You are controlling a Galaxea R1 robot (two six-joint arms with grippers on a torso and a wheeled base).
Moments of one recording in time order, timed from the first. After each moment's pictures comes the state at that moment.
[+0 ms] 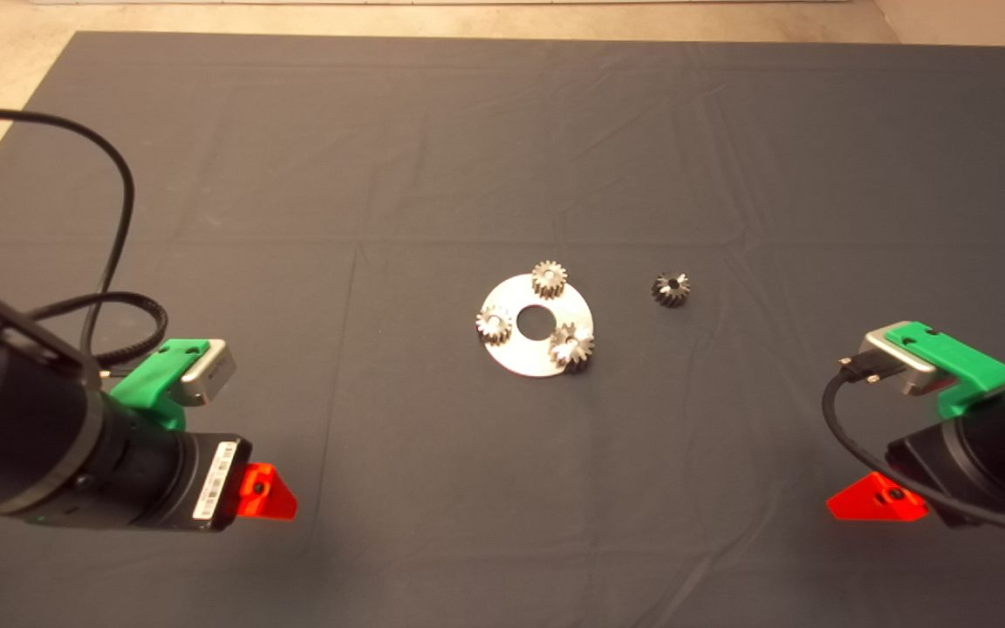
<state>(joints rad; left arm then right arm) -0.57 2.08 -0.39 0.09 1.49 -1.67 0.57 2.12 -0.37 -0.01 -1.53 1.48</state>
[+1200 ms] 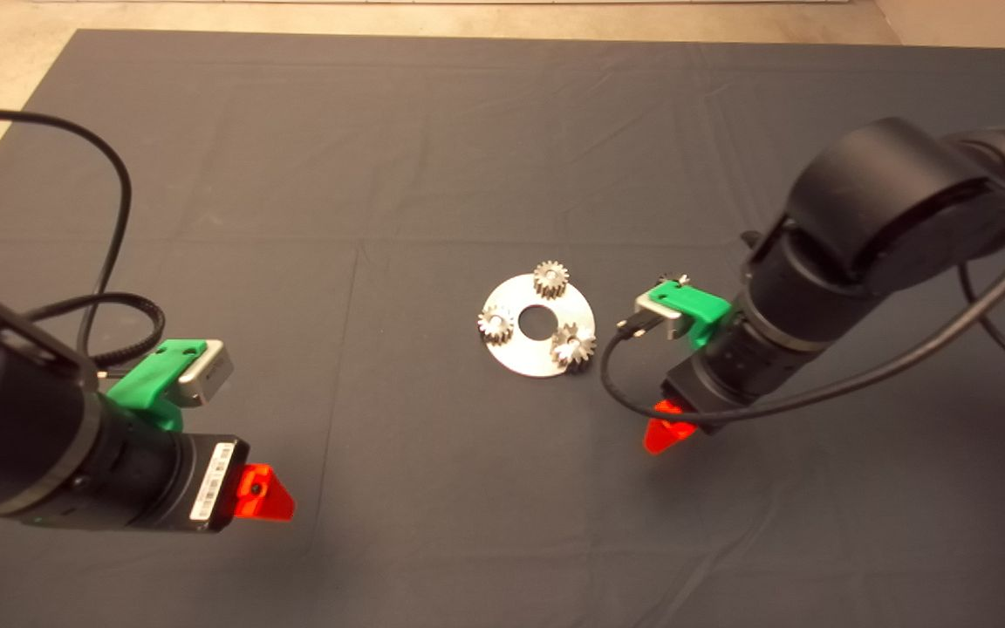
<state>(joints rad) -0.57 2.08 -0.39 0.09 1.50 -1.67 0.44 2.58 -0.82 -0.04 -1.52 1.18</state>
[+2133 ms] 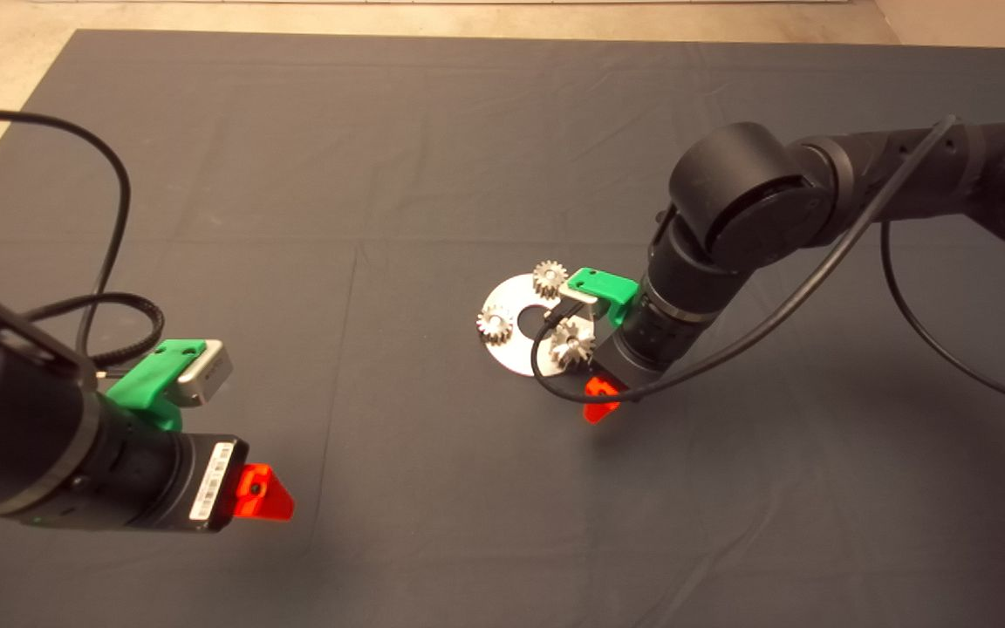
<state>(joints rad) -0.57 2.08 -0.39 0.09 1.50 -1.67 0.39 2.70 -1.00 -0.15 -1.53 0.95</state>
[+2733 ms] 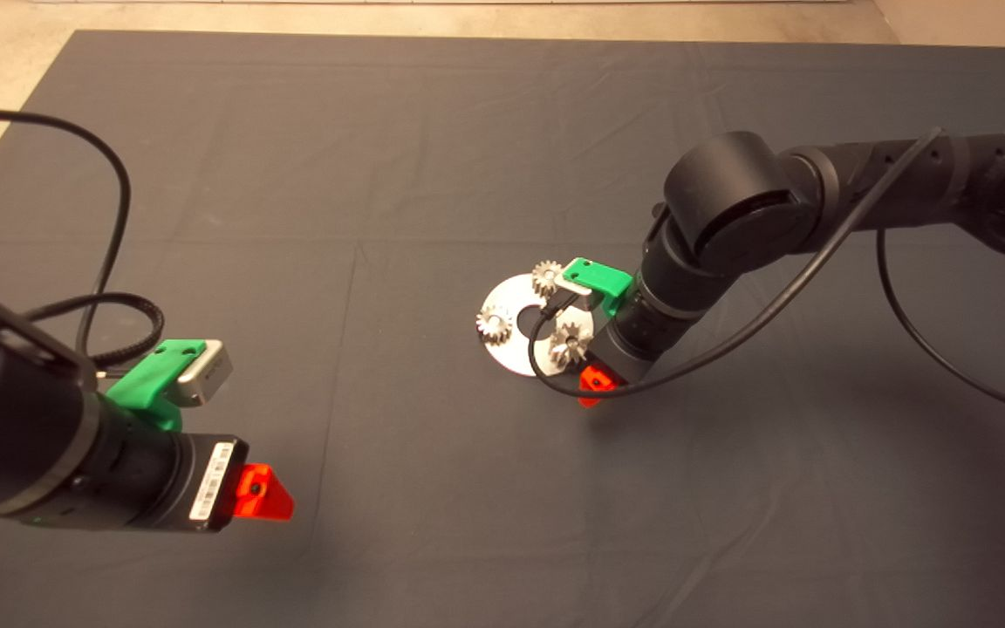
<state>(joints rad) -0.57 2.08 -0.39 0.09 1.50 -1.67 0.36 2.70 -1.02 -0.28 -1.53 0.92</state>
